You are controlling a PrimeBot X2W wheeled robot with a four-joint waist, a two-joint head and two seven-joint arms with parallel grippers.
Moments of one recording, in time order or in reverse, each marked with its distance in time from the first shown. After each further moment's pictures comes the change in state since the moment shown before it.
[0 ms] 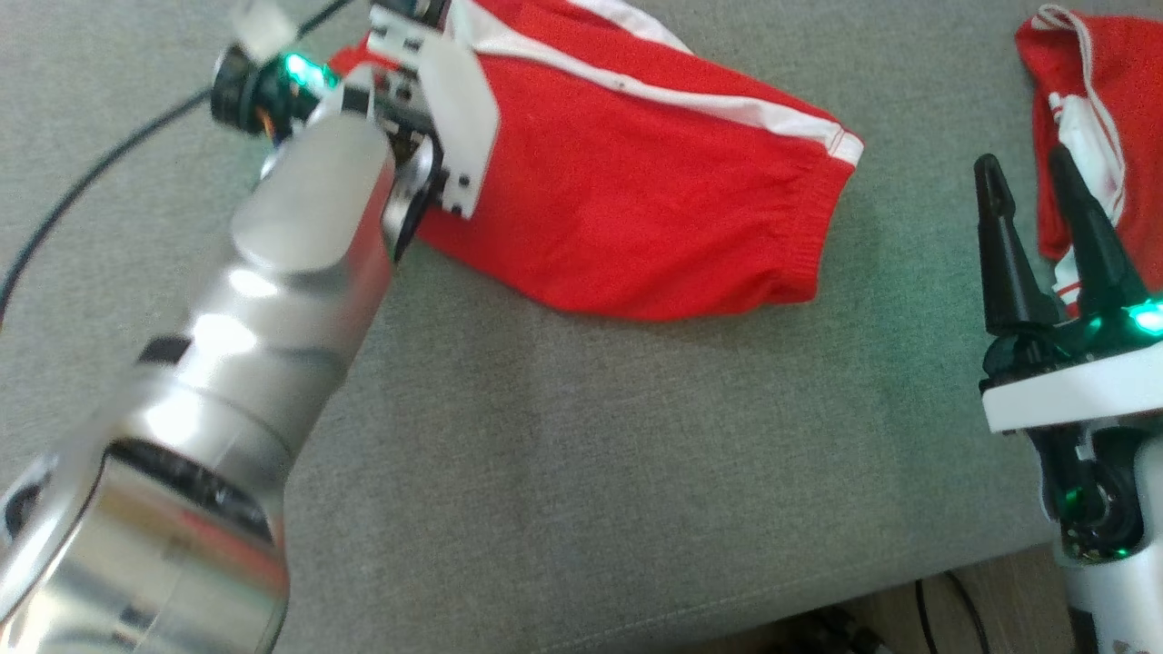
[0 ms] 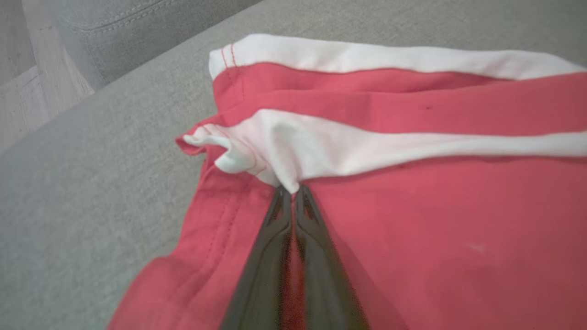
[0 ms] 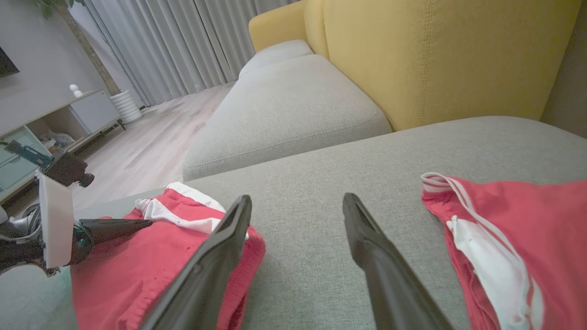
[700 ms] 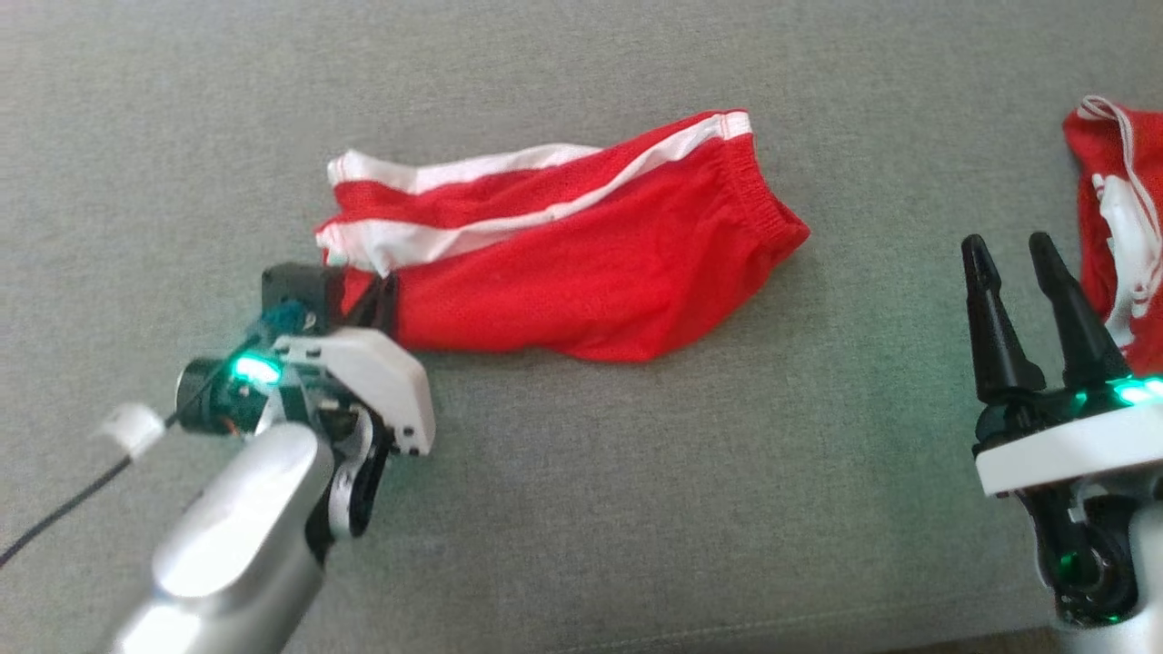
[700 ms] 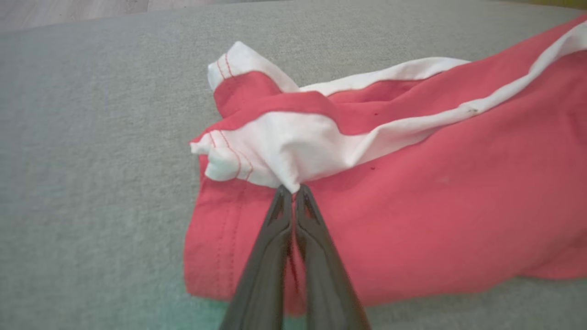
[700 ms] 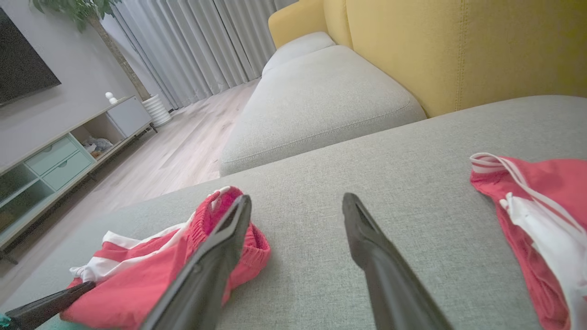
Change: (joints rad) left arm 0.682 0.291 0.133 -0.761 -0.123 0.335 -0.176; right arm 0.132 0.060 -0.052 -0.040 -0.007 0.000 0.075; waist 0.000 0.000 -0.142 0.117
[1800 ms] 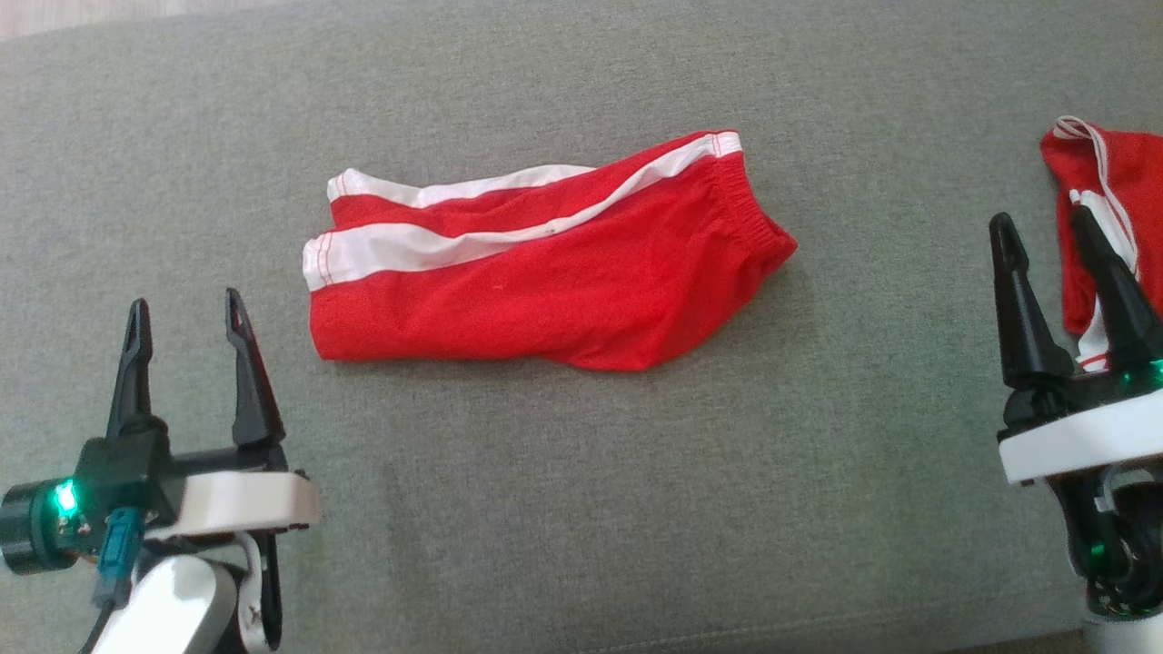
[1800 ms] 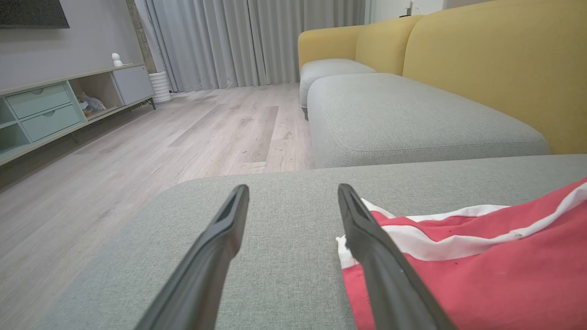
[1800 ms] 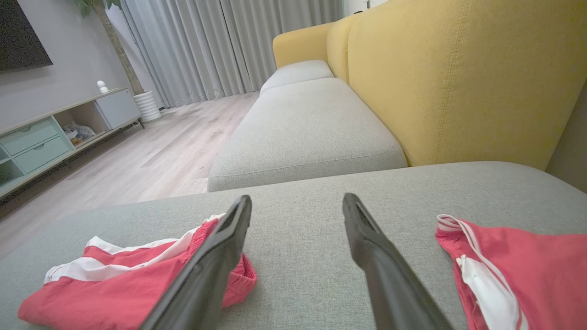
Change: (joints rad) left arm 0.364 0.166 0.204 -0.389 0.123 0.271 -0.439; right arm -0.008 0.000 -0.047 -0.085 -0.130 0.000 0.066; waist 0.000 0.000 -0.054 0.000
